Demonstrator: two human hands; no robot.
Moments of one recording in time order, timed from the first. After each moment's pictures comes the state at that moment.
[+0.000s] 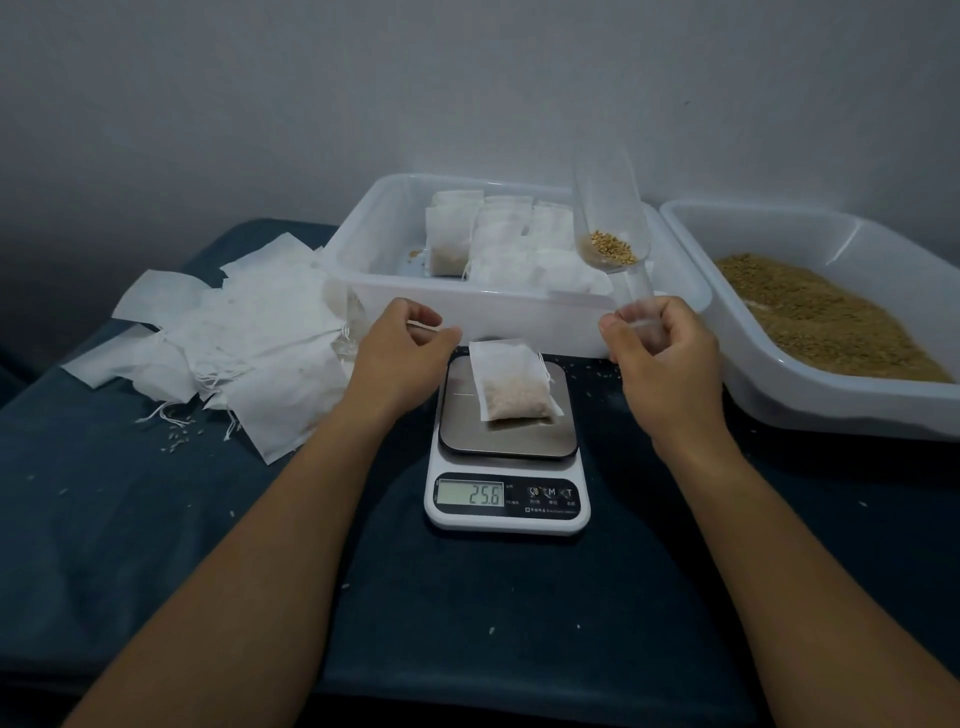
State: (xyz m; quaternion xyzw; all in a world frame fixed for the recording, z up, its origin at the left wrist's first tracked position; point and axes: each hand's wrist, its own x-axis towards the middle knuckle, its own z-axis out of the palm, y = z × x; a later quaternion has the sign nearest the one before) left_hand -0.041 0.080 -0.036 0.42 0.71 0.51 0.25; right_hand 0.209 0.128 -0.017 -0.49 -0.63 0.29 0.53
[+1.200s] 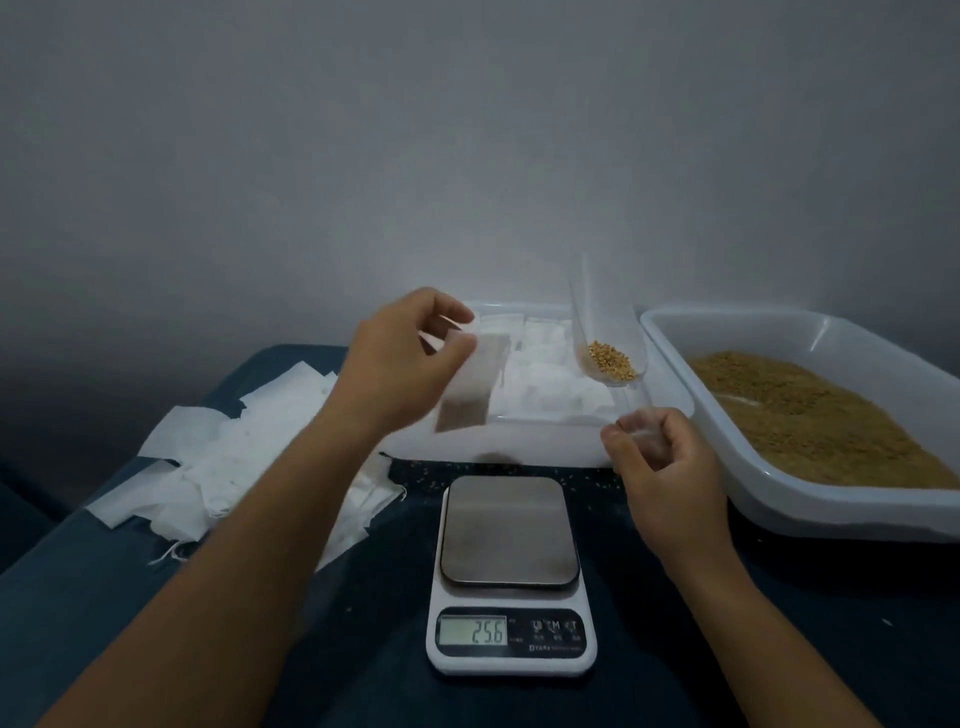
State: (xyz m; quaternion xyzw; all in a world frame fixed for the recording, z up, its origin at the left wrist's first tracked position) left_hand -0.043 0.085 0.096 0.62 0.62 0.47 0.06; right_hand 0.217 0.121 -0.008 -0.45 -0.63 0.30 0.56
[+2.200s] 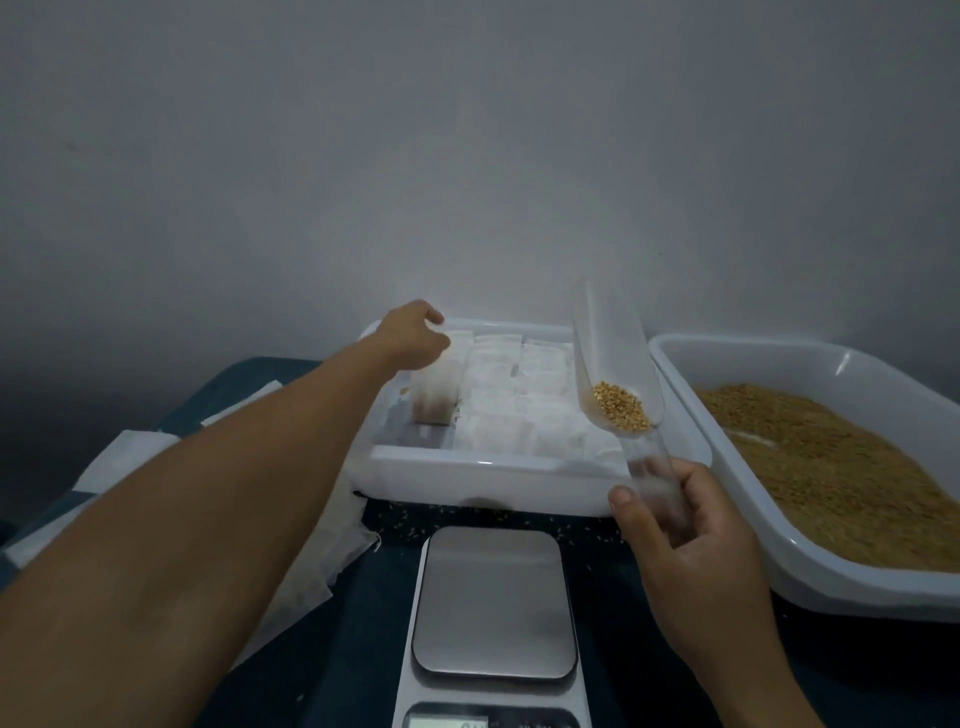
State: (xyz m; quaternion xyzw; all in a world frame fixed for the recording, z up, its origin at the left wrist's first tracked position) left_hand -0.111 0.272 0.069 0.54 0.76 0.33 0.16; right_hand 0.220 0.114 0.001 -0.47 -0.64 0.32 0.52
